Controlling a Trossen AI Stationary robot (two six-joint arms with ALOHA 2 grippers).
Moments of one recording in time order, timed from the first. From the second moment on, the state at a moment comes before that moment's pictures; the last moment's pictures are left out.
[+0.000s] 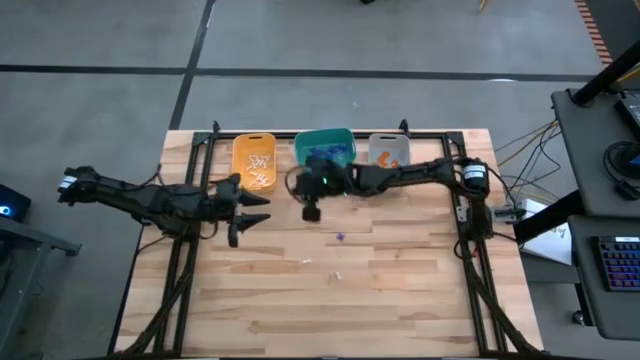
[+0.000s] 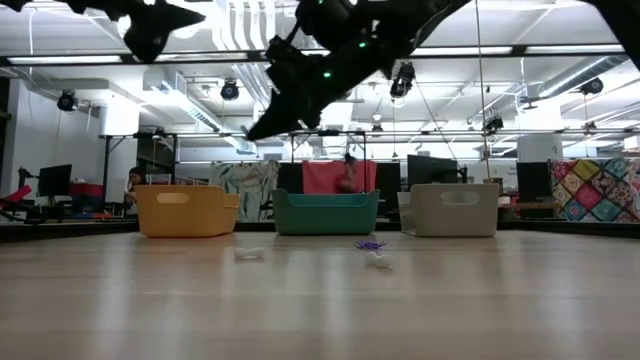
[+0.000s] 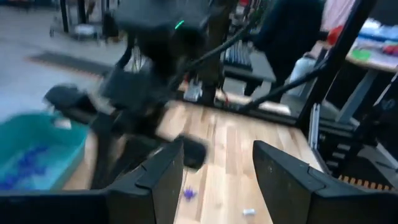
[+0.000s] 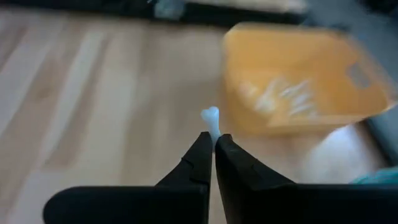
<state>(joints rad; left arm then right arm) -0.23 0.69 0.57 -0.02 -0.31 -0.27 -0.14 1.98 1.44 -0.01 -0.02 -0.17</state>
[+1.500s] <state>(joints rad) -0.23 0.61 0.55 -0.06 -0.37 -0.25 -0.25 2.33 2.06 -0.23 -0.06 -0.05</state>
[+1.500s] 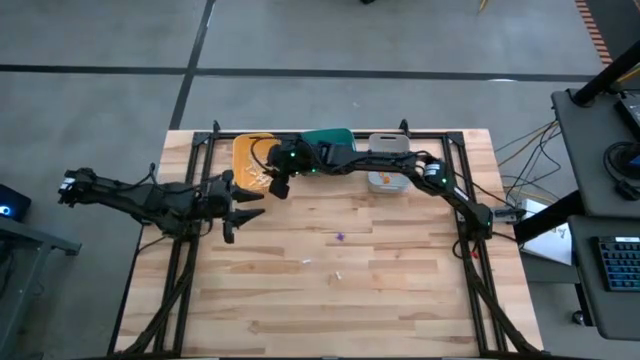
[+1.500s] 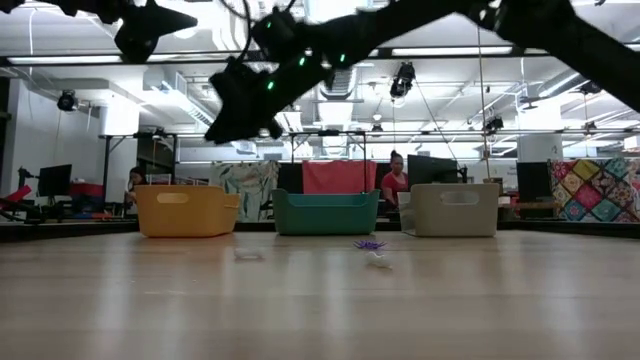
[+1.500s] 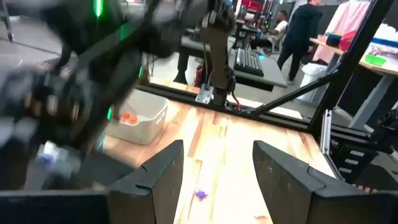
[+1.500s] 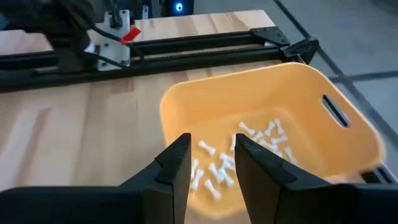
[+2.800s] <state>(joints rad) -0.52 1.56 0.67 0.18 -0.53 -0.38 0.33 1.78 1.52 -0.92 0.13 0.39</state>
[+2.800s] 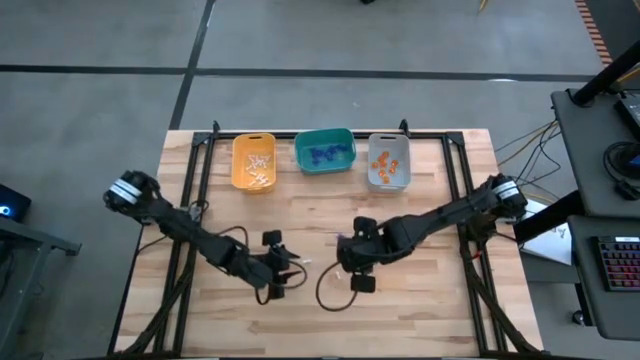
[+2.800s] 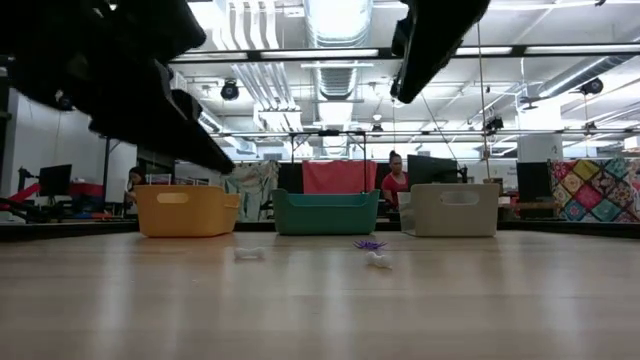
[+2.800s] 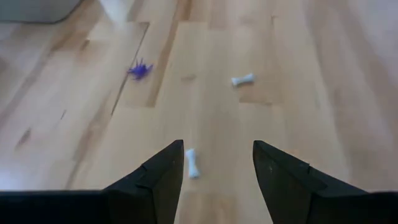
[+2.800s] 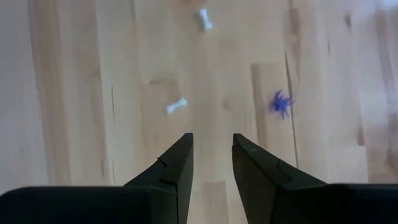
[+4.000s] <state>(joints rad) -0.49 1.85 0.76 0.20 -0.57 -0.43 0.38 1.71 1.37 -0.93 0.19 0.46</state>
